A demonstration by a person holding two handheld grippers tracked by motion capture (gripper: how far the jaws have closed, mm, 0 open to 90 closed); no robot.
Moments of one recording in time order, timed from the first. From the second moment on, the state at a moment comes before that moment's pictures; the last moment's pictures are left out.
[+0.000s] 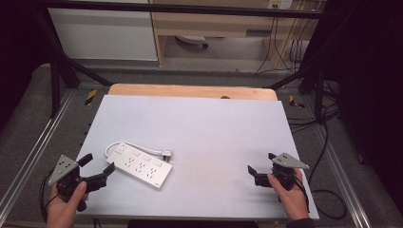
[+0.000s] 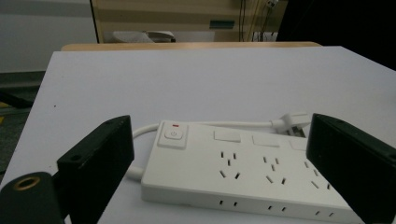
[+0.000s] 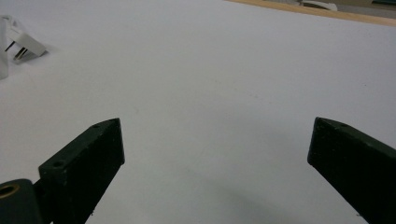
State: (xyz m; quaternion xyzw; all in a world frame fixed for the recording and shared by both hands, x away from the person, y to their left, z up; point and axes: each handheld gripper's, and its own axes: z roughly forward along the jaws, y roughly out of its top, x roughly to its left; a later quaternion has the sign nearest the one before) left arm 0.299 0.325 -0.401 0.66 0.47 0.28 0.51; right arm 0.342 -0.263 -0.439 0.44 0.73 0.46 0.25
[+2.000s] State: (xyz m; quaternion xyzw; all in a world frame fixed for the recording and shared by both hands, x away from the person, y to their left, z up) left arm 0.346 0.308 -0.373 0.66 0.46 0.30 0.52; right arm 0.342 -0.261 -0.439 0.44 0.73 0.45 0.25
